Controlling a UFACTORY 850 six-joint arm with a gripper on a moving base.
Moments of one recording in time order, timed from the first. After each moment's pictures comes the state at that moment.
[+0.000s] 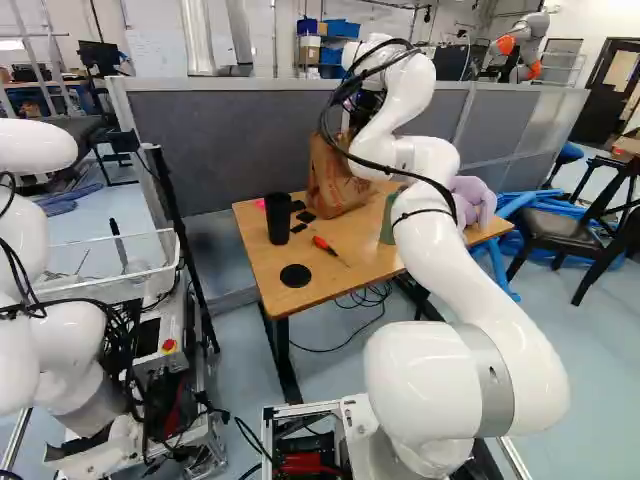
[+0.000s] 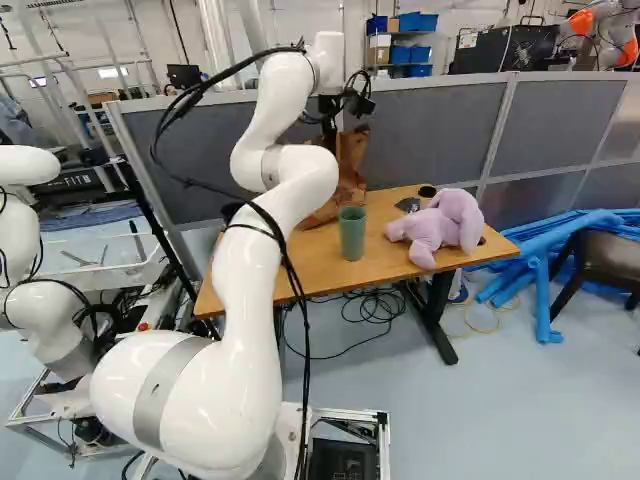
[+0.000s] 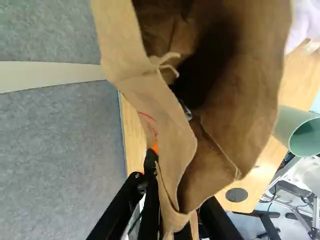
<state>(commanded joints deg) -7.7 -67.3 -164.2 5.6 -89.8 62.0</state>
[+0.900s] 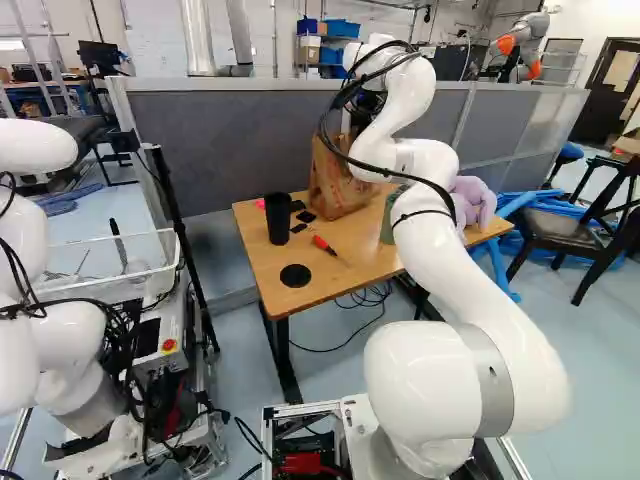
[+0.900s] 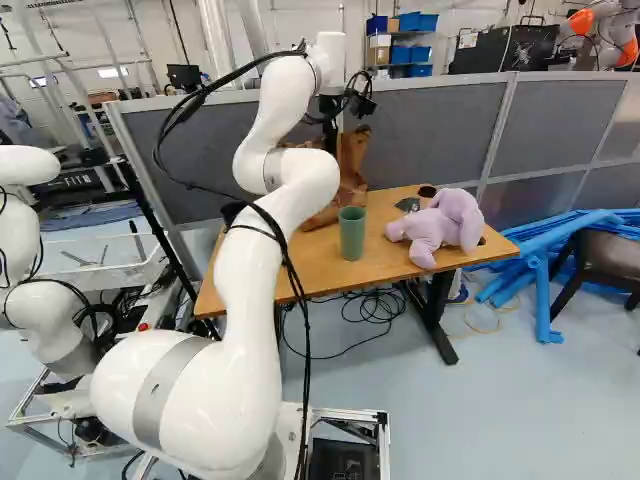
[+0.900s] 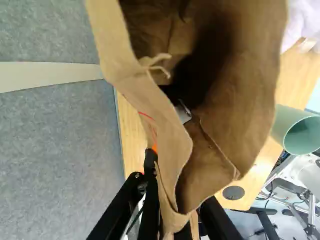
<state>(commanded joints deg) -7.8 -67.7 -164.8 5.6 -92.0 62.0</state>
